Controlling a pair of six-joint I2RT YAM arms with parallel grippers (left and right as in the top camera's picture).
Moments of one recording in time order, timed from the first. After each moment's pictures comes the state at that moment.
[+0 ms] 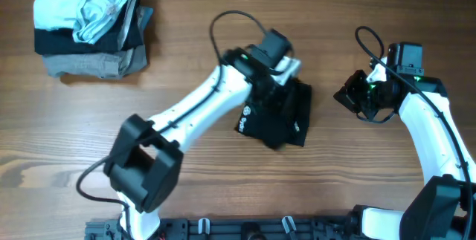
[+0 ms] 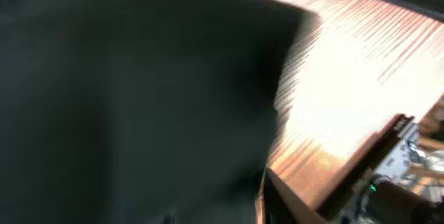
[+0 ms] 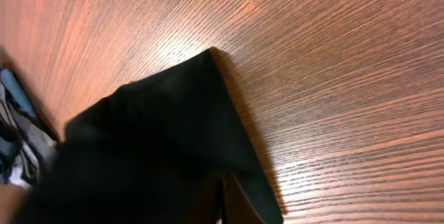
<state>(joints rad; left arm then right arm) -0.72 1.94 1.56 -0.86 0.40 -0.27 -0.15 1.49 0.99 -0.77 -0.46 0.58</state>
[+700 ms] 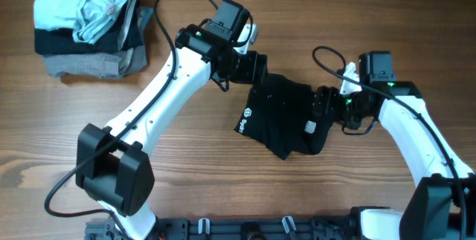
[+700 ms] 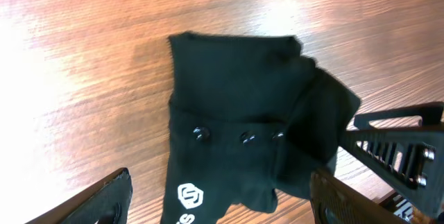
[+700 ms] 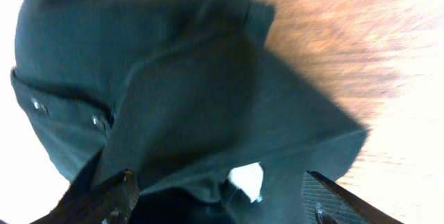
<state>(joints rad) -0.52 1.85 1.61 -0.96 0.30 -0.36 0.00 1.49 0.90 -0.78 -0.43 0.28</state>
